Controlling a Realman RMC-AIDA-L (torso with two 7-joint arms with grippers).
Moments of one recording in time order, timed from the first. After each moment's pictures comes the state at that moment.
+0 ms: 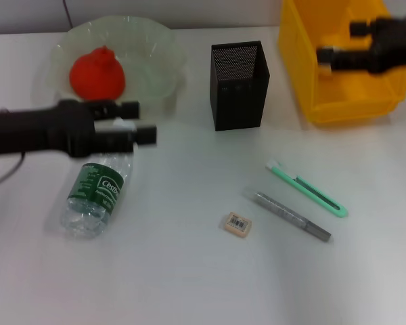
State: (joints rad) left arm -0.40 -2.06 0.85 1.01 1.80 1.76 -1.83; right arm 0.31 2.08 -1.08 -1.47 -1.99 -1.29 2.10
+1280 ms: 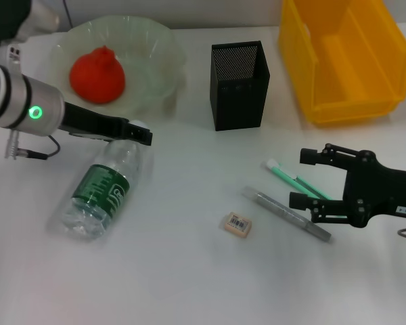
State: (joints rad) left arm -0.63 -2.08 1.18 0.99 2.44 1.22 -2.68; right arm 0.39 2.04 -0.77 -0.51 -1.83 -1.67 1.08
